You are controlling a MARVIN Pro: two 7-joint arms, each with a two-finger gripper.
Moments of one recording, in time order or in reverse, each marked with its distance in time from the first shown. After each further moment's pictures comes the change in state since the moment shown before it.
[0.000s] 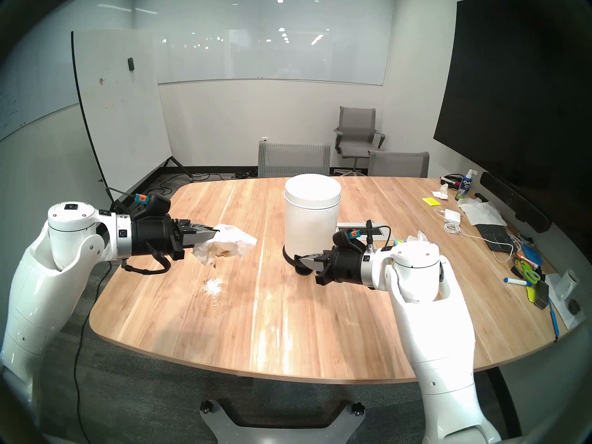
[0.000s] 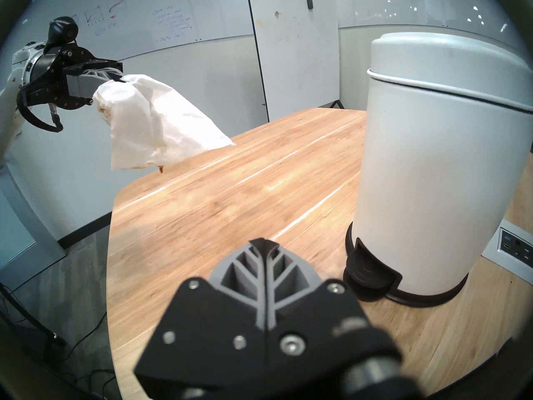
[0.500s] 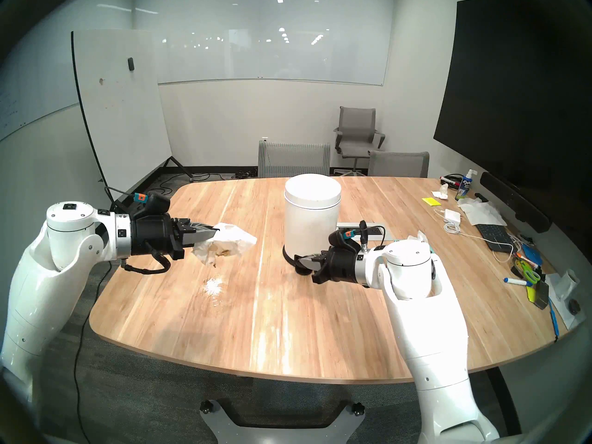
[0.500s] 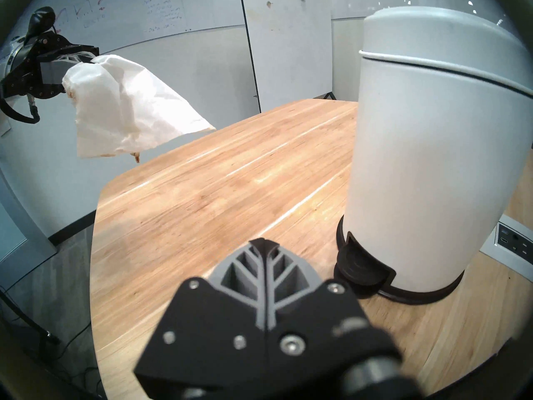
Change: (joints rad) left arm 0.008 -0.004 -0.008 -0.014 -0.002 0.000 0.008; right arm 0.027 -0.008 -0.028 0.056 -0.034 0.010 -0.037
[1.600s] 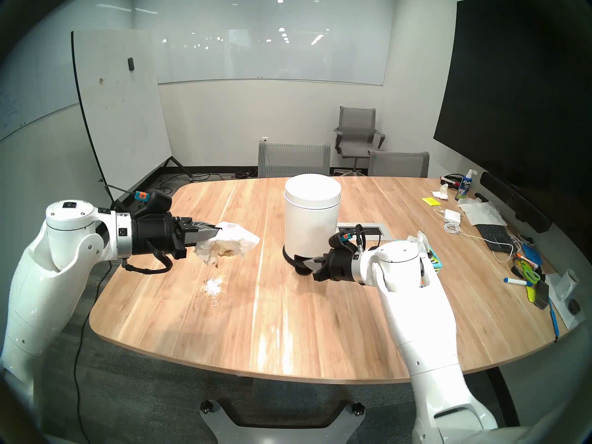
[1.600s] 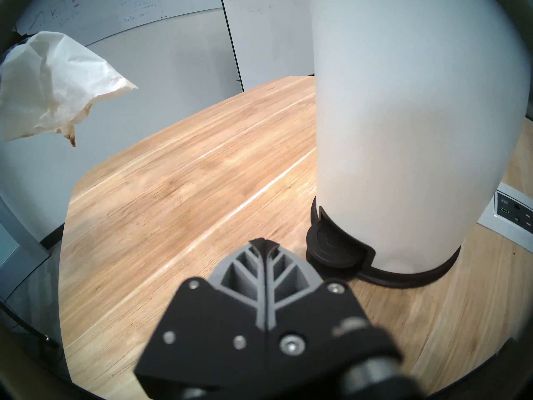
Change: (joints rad) left arm -0.007 -0.012 0.000 -0.026 -0.008 0.032 0.016; right arm 0.092 -0.015 -0.024 0.194 -0.018 -0.041 -0.032
